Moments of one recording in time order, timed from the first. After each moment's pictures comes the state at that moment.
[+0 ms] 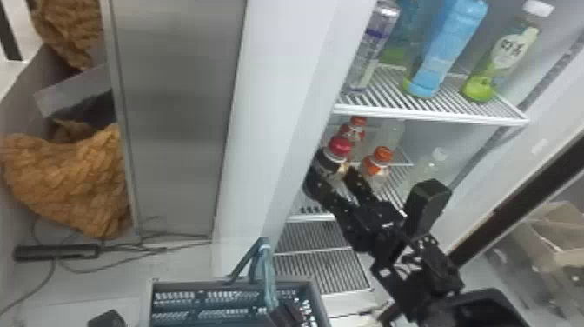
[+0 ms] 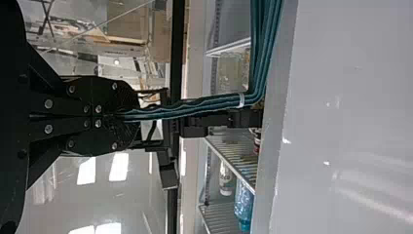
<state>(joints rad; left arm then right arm) 0.45 0.19 -0.31 -1.96 1.58 0.82 -0.26 0.42 -0.22 -0.16 -2.19 -0.26 0.30 0.26</state>
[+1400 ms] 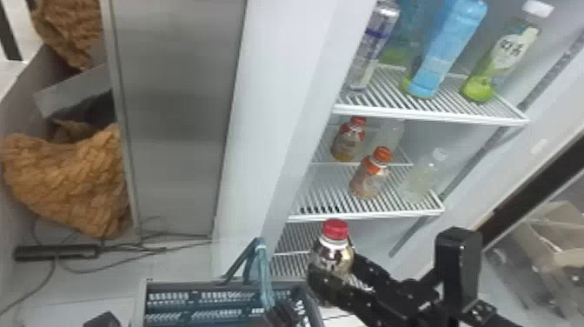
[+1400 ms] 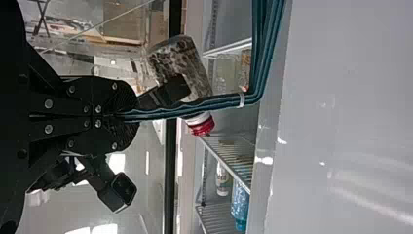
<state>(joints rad) 0.46 0.18 -0.30 -1.96 1.57 0.81 -0.26 0.76 -0.17 -0.31 -2.73 -0.30 0.98 0.35</state>
